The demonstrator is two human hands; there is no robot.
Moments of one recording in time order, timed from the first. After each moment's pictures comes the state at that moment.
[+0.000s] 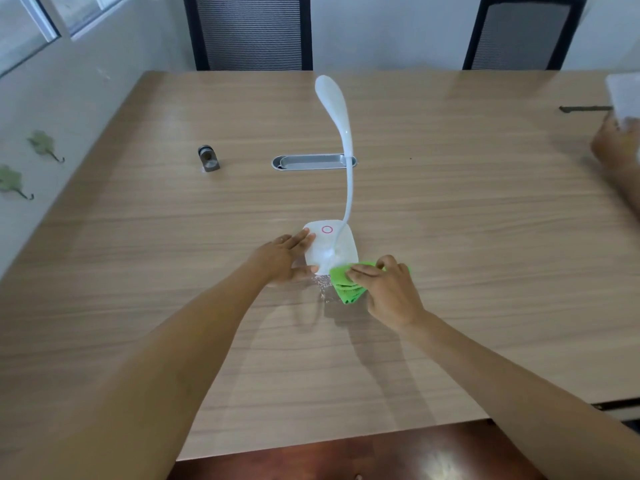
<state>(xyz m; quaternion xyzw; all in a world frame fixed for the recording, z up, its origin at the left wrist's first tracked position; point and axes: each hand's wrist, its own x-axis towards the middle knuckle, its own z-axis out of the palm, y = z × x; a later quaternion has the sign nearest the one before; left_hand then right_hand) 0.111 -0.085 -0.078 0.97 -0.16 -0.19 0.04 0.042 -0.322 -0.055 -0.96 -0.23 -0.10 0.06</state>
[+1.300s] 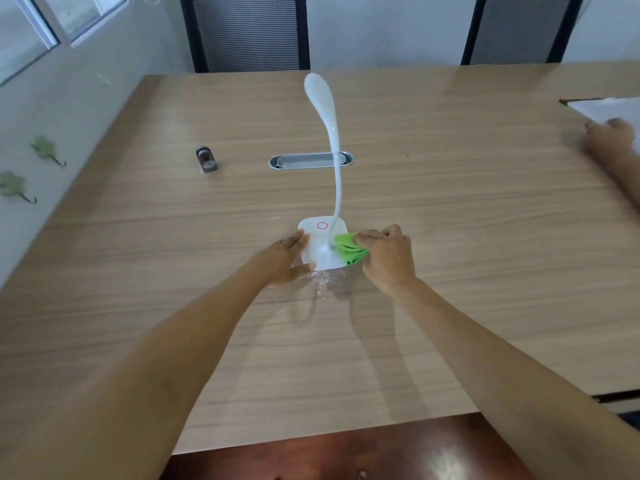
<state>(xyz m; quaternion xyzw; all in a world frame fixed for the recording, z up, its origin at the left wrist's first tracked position) 0.098 -0.098 -0.066 0.97 -0.12 -0.19 0.10 0.078 -0.318 -0.032 -0.98 -0.11 -0.05 0.13</state>
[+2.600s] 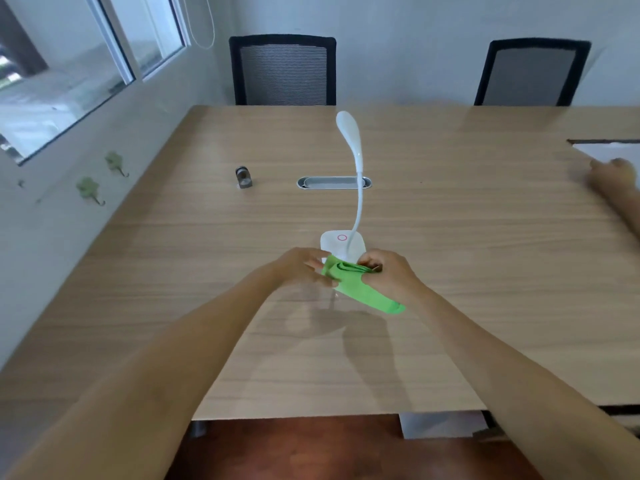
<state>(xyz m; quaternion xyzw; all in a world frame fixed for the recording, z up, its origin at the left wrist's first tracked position) 0.049 -0.100 -0.014 0.88 0.02 -0.21 0.43 0.035 -0.307 0.010 -0.91 -0.09 0.10 0.40</state>
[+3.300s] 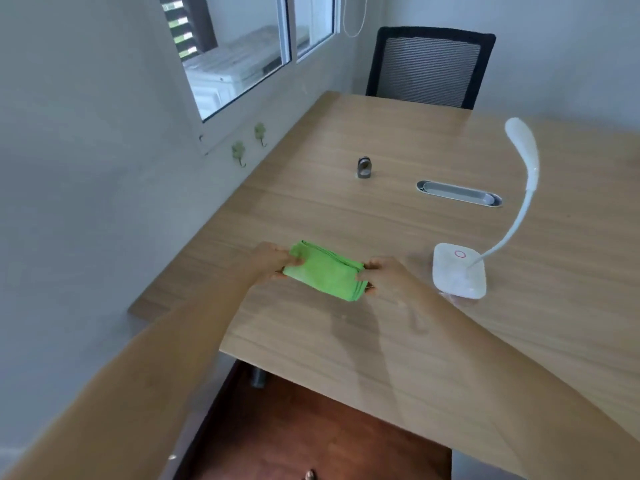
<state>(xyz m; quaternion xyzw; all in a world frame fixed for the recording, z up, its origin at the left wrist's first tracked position) -0.046 0.102 -0.027 0.70 0.33 -0.08 0.63 0.038 -0.127 -0.025 -0.78 -0.08 0.34 0.52</state>
